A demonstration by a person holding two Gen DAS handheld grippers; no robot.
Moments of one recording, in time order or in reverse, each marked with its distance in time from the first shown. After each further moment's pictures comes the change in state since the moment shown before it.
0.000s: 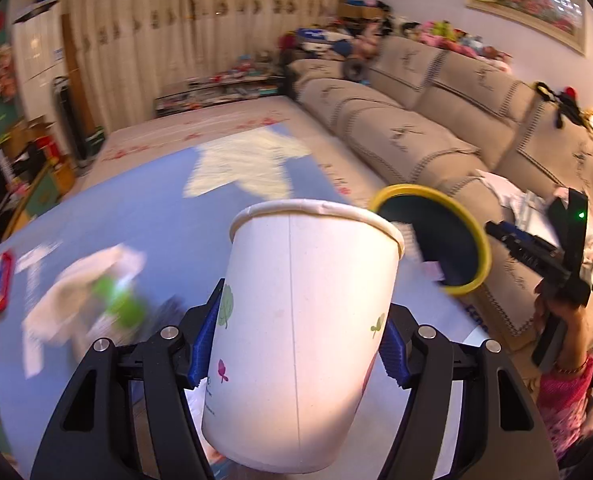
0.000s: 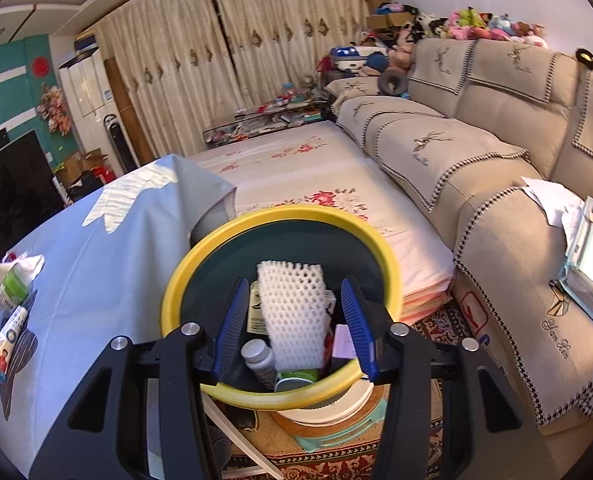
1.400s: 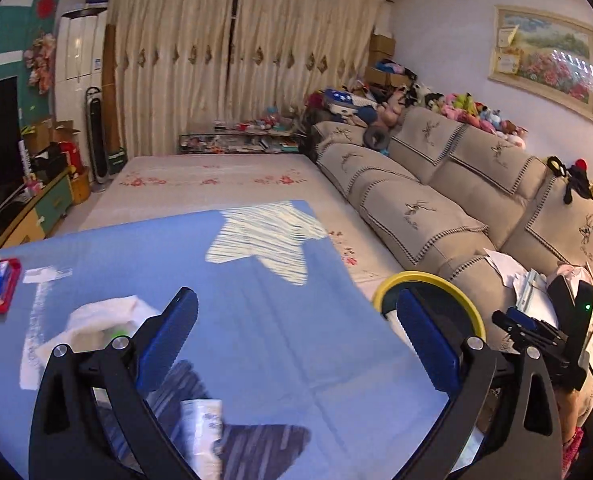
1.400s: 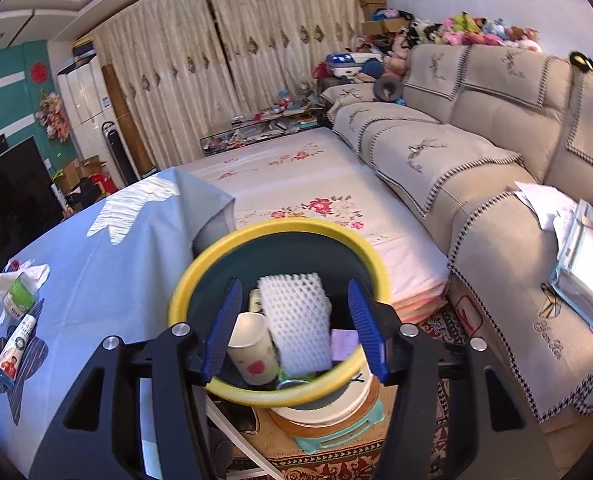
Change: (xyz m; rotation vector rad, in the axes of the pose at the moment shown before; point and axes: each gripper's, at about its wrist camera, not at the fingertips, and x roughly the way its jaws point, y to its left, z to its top) left arm -0.043 0.057 0.017 -0.185 -0.238 0.083; right arm -0.017 0.031 0.008 -0.061 -0.014 0.016
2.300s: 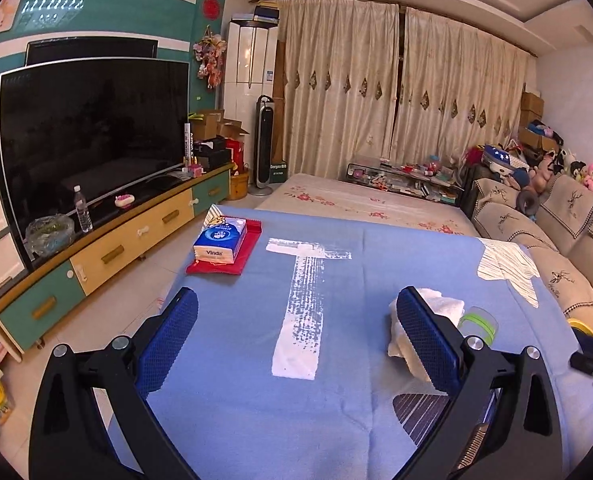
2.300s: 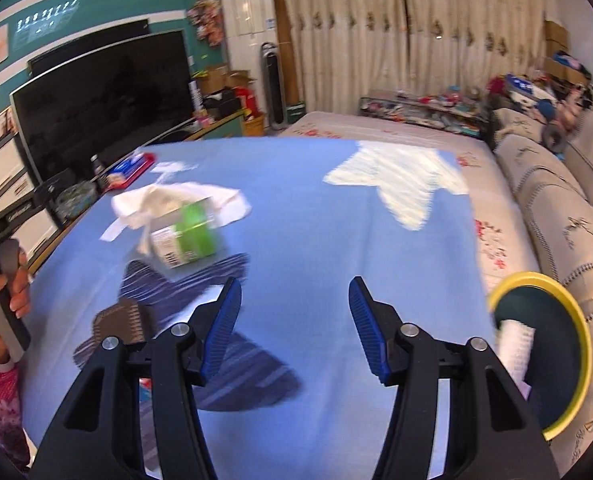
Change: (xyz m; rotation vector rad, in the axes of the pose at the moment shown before) left arm -0.074 0.233 -0.081 -0.233 -0.139 0.483; right arm 0.021 0.299 -0.016 -0.426 0.184 0.392
